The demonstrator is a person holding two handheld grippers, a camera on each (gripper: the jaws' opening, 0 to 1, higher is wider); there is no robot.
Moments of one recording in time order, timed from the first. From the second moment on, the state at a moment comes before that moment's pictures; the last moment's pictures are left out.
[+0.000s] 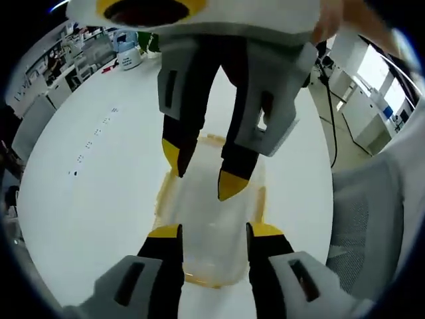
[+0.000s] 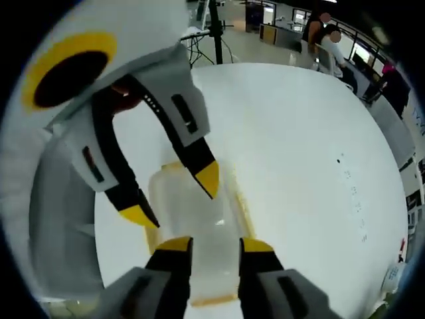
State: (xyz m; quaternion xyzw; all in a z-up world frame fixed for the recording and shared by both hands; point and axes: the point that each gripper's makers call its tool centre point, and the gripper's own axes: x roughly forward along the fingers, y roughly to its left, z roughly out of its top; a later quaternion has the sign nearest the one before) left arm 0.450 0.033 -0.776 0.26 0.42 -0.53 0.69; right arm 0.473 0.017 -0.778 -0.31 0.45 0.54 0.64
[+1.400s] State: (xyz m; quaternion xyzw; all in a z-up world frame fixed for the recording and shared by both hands) left arm 0.422 0.029 -0.787 0.33 0.35 -0.51 0.71; right arm 0.489 0.026 -0.789 -0.31 0.45 0.56 0.62
